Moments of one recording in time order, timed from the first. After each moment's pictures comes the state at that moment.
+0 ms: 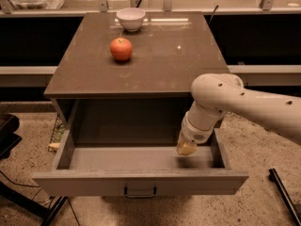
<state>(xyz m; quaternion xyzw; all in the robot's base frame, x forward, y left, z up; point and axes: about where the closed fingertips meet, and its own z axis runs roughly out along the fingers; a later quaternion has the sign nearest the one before) 0.495 -0.109 0.640 -0.69 0.71 0.11 0.06</state>
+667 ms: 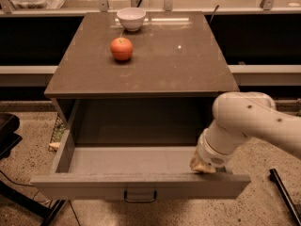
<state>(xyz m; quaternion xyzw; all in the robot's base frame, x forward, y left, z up) 0.423 -0.144 0.649 -0.65 0.75 0.10 0.07</state>
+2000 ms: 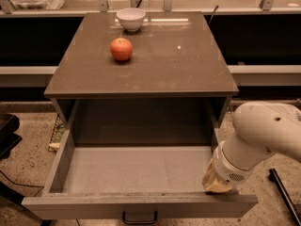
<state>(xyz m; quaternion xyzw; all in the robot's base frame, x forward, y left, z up) 0.369 -0.169 0.665 -0.65 0.75 0.12 0.06</state>
